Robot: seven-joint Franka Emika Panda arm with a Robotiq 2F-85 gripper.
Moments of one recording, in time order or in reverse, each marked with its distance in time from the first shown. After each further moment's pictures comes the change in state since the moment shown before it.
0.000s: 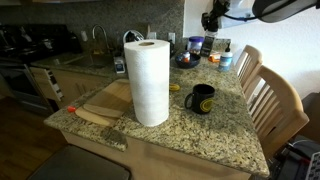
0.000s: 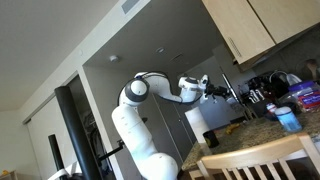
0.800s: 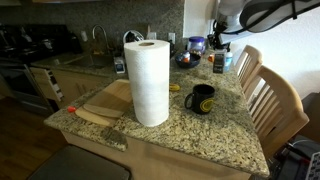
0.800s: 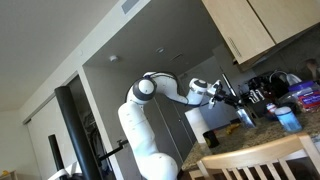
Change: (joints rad) arm -0.010 0.116 -0.041 0.026 0.134 -0.203 -0.106
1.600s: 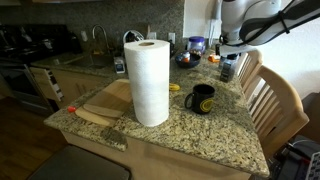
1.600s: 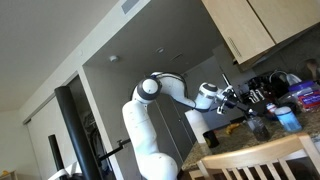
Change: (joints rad) arm -0.006 0.072 -0.086 -0.040 -0.051 -0.052 0.302
